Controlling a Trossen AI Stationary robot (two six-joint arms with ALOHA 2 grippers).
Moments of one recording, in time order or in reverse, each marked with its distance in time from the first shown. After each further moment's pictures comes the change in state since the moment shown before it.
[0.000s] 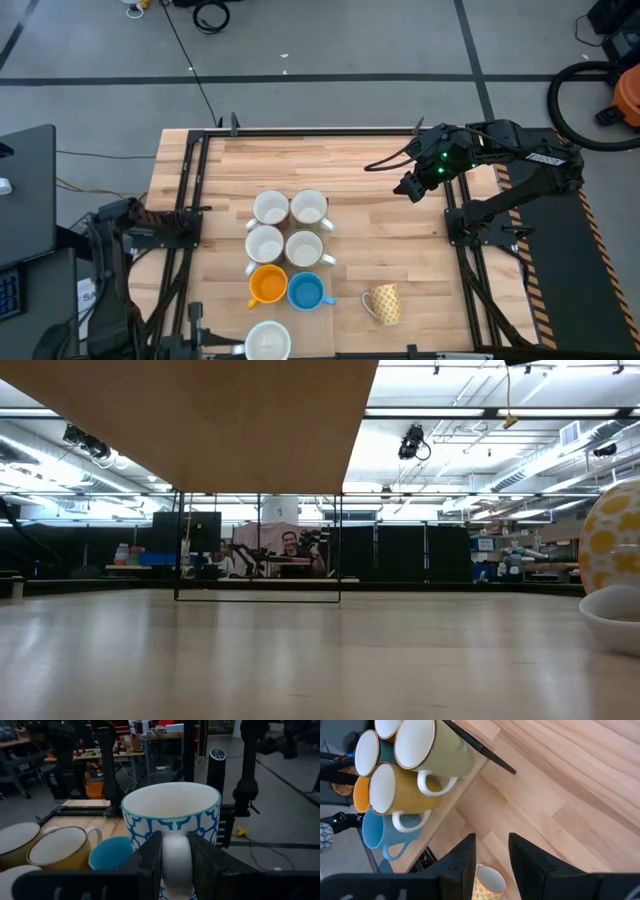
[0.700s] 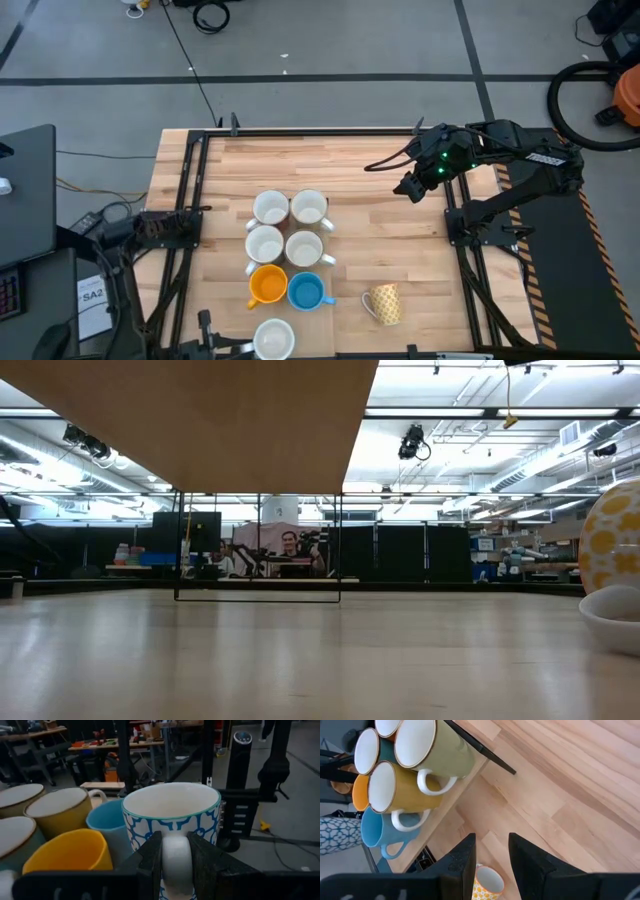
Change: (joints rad) left arm -0.005 0.155 -0.001 -0.273 -0.055 -0.418; right arm 0.000 0.000 0.000 -0.001 0.000 -0.015
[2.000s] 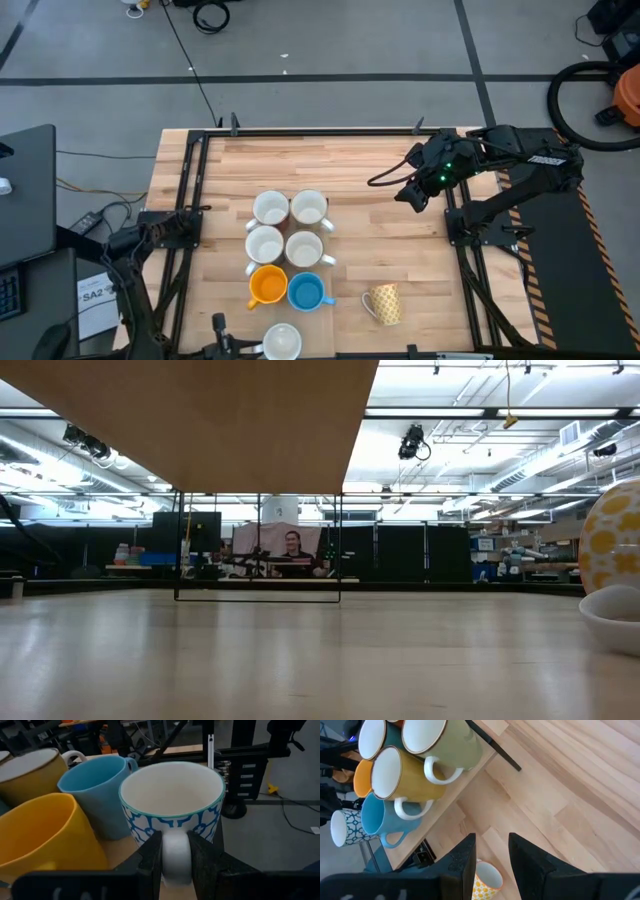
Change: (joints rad) left arm 0.035 0.092 0.003 -0.061 0.173 -0.034; right arm 0.091 0.000 0.000 0.000 0.050 0.011
